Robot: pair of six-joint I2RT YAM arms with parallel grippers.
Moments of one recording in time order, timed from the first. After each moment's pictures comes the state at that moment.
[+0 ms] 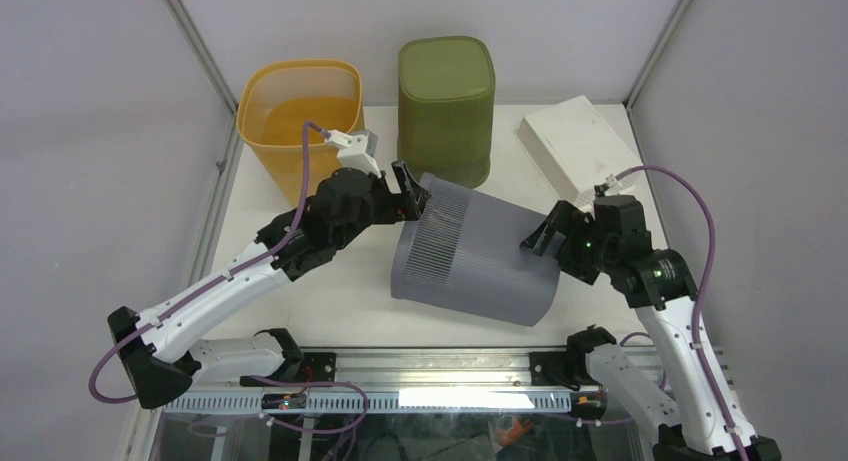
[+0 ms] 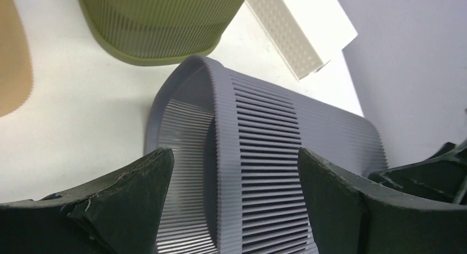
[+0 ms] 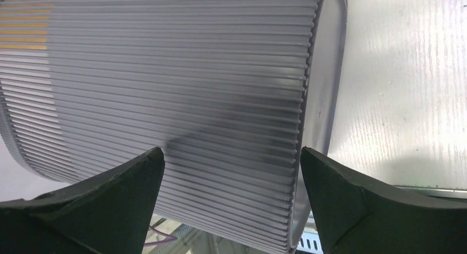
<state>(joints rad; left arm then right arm) -0.89 1.11 1.11 -0.35 -0.32 -0.70 0.29 0.73 0.98 -1.09 -0.12 0.72</state>
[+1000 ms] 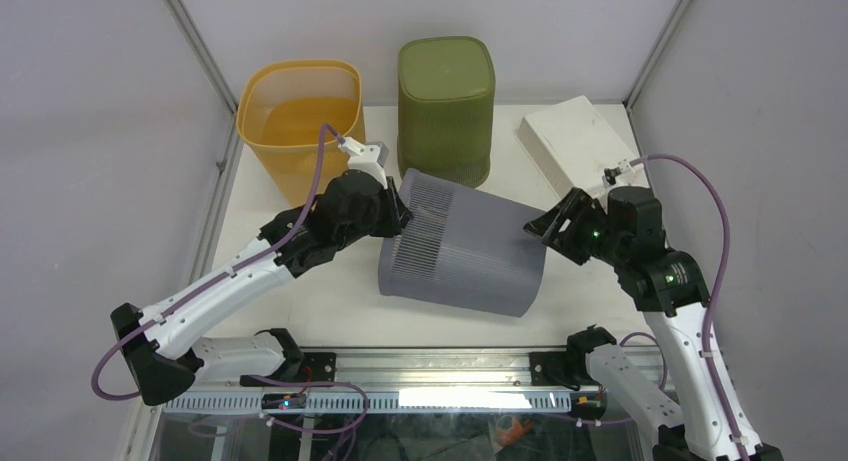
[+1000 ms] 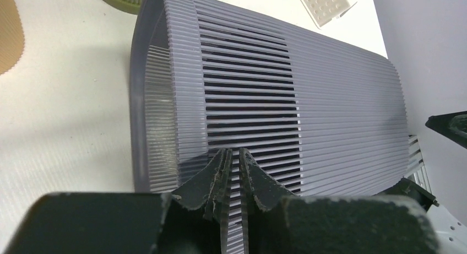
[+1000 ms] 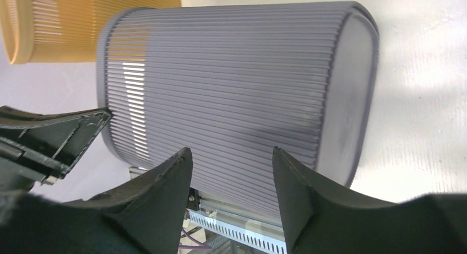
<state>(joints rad) -0.89 1.13 1.15 -0.55 -0.23 -0.68 0.29 0.72 1.05 -0.98 -0.18 0.79</state>
